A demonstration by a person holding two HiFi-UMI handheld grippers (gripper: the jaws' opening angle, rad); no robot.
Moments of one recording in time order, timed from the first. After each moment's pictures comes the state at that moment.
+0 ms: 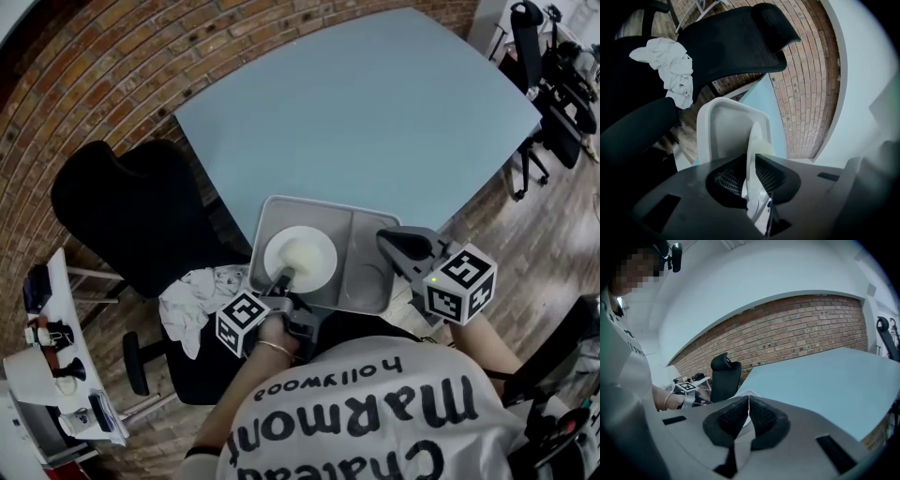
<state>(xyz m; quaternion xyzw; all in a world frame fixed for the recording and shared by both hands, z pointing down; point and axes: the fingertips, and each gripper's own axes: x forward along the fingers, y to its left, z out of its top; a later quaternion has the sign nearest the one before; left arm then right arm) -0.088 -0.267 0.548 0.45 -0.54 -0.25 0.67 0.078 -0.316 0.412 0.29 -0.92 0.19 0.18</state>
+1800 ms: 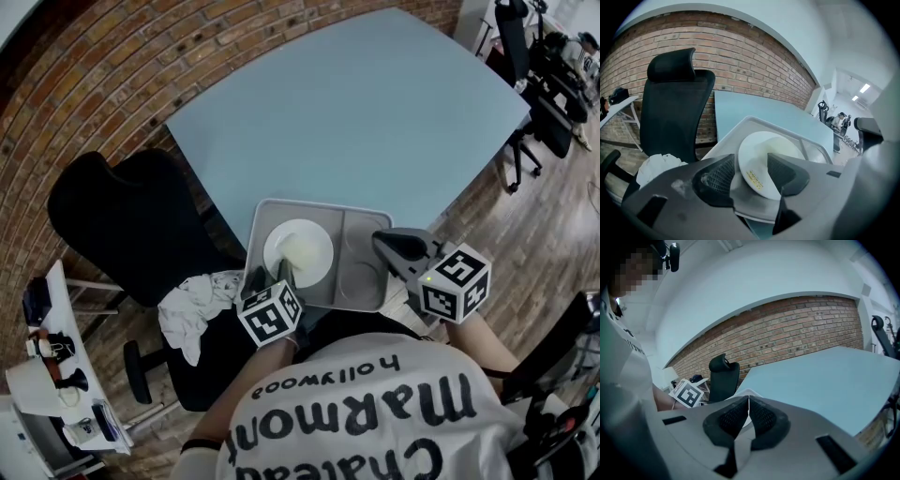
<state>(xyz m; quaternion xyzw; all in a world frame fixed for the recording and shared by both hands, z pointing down) -0.101 -0.295 0.546 0.64 -0.66 0.15 0.36 0.092 -0.313 0.414 0.31 -0.92 0.20 0.17</state>
